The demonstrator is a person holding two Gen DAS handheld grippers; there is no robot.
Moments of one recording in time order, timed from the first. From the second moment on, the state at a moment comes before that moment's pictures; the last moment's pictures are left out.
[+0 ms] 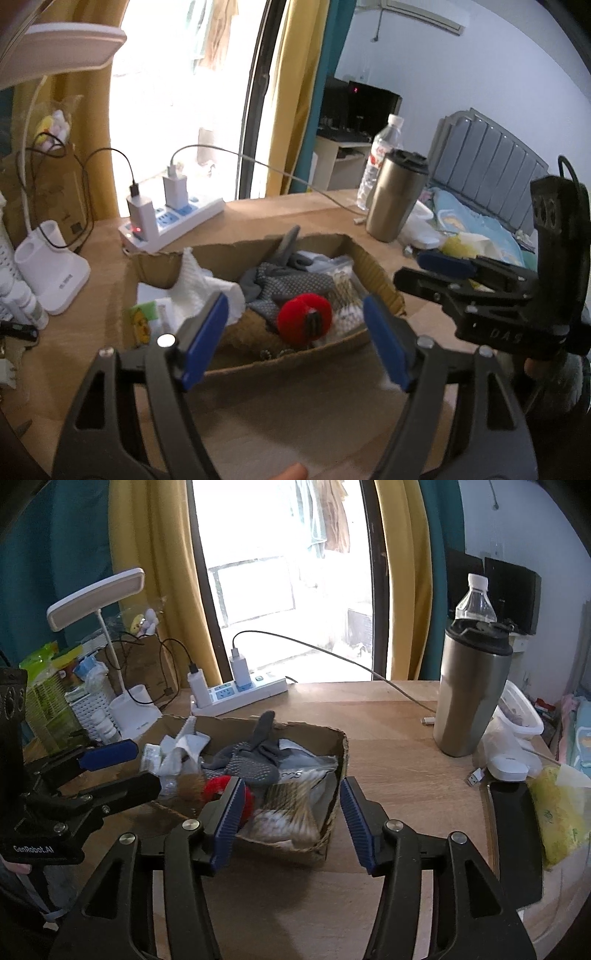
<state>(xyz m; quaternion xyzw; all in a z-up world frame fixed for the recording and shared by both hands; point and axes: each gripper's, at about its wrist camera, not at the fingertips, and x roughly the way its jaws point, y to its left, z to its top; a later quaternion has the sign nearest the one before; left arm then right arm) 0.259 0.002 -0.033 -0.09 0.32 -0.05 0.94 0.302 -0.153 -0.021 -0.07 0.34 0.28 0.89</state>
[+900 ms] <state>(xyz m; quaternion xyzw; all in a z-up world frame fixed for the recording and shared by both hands) 0.165 0.024 -0.001 -0.09 0.26 -0.07 0.96 0.210 -0.134 0.011 -0.09 0.31 0.28 0.90</state>
